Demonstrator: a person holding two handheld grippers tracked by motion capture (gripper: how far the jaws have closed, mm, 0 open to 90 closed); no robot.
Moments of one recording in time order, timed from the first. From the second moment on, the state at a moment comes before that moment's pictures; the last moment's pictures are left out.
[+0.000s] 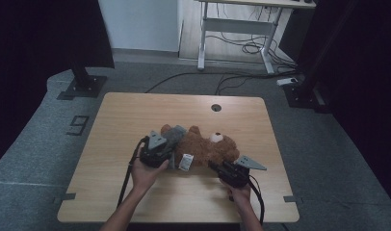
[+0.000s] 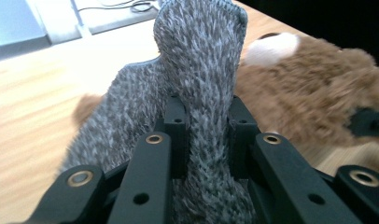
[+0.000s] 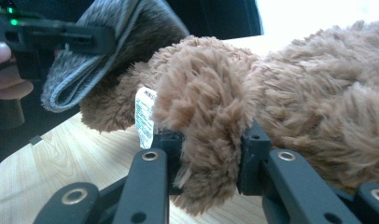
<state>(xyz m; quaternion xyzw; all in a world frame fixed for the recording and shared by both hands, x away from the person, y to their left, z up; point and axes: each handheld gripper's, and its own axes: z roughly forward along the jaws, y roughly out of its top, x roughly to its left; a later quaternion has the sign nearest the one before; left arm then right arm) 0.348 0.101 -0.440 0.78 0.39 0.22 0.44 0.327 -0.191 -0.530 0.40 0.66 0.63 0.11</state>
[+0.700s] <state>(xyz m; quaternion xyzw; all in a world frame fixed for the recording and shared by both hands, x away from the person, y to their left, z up) 0.366 0.064 -0.475 0.80 0.39 0.17 0.43 0.318 -0.165 -0.524 0.36 0.69 0.60 0.14</state>
